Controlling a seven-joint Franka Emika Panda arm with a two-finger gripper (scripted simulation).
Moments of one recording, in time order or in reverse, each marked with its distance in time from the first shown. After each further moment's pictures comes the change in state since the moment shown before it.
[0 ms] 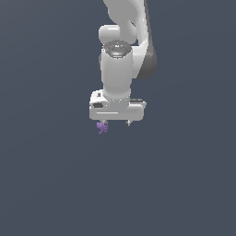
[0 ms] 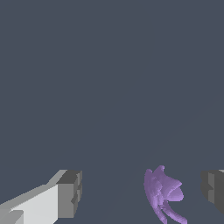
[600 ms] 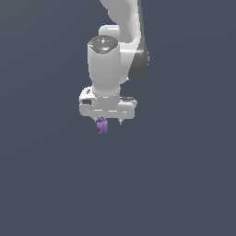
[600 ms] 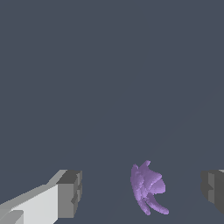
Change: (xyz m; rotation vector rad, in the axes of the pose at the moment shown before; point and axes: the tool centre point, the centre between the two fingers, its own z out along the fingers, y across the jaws) arm -0.003 0.034 -0.009 -0.005 -0.005 0.055
